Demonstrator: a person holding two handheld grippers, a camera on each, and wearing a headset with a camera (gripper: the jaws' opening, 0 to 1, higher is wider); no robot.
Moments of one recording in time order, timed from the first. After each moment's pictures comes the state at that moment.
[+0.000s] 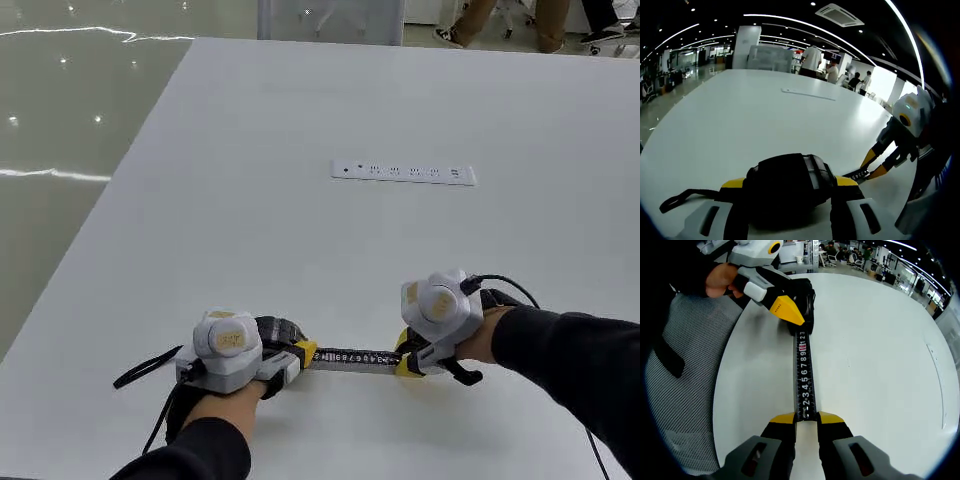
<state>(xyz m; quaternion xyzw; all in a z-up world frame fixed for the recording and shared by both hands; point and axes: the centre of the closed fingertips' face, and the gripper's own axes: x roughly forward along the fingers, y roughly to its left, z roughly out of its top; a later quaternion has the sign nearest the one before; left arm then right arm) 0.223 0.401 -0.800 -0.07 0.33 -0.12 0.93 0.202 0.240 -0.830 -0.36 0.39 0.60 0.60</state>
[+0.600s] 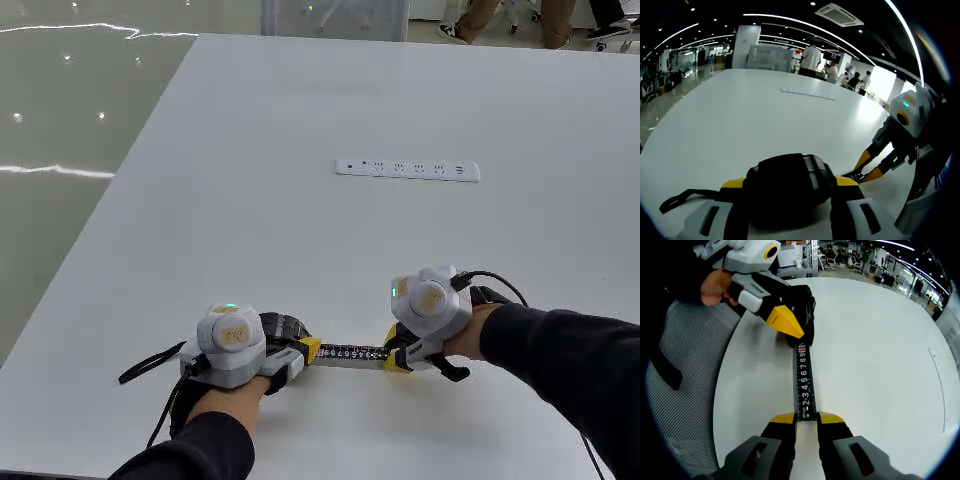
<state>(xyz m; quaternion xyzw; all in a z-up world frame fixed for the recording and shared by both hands) 0.223 0.401 -0.800 -0.07 0.33 -0.12 0.93 0.204 0.262 -0.828 -0.34 0.38 0.60 0.61</state>
